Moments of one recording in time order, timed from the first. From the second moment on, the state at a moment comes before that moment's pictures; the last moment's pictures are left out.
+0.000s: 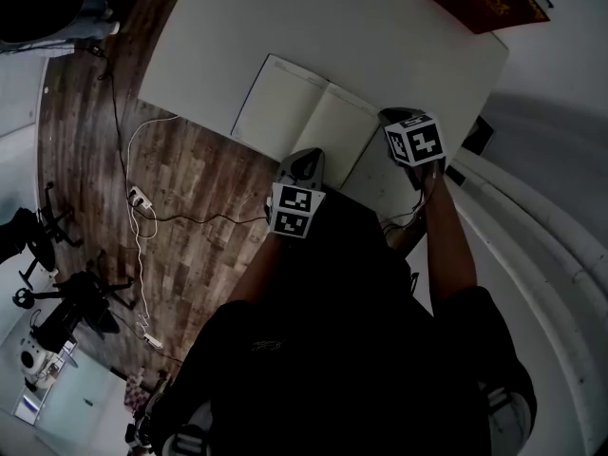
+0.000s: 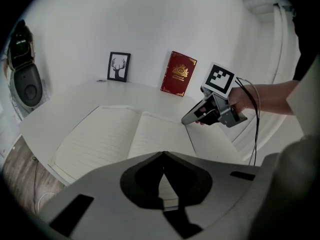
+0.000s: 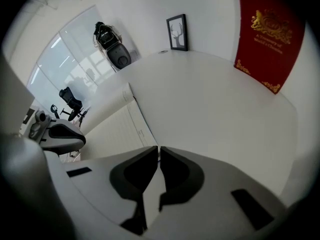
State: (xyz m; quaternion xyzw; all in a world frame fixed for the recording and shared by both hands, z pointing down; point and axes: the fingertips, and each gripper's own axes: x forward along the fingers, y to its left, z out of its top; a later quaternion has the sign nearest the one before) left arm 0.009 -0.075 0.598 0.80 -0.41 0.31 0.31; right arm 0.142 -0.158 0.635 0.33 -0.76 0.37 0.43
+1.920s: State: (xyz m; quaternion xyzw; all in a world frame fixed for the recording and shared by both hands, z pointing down) left arm 0.016 -0.009 0.559 0.82 -0.32 0.08 0.48; right arm 0.133 -0.129 0.547 0.48 -0.79 0.28 0.26
